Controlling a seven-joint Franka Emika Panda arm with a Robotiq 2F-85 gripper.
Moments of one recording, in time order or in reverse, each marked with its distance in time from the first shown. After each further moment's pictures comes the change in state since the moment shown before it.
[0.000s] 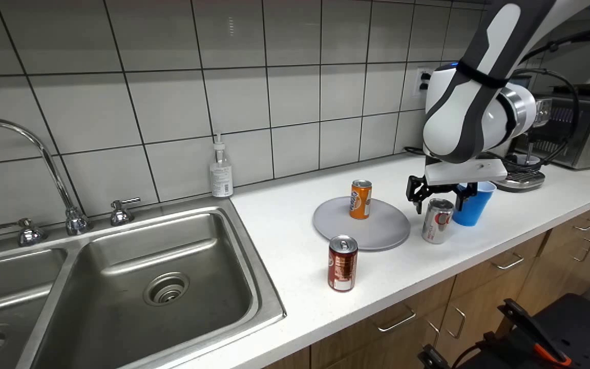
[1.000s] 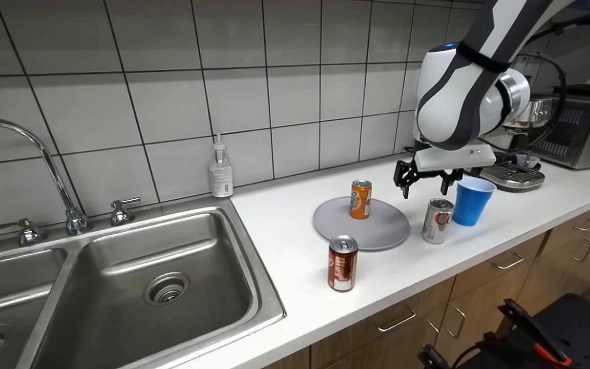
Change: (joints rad) arm 0.010 -0.067 0.037 0.009 -0.038 0.008 0.001
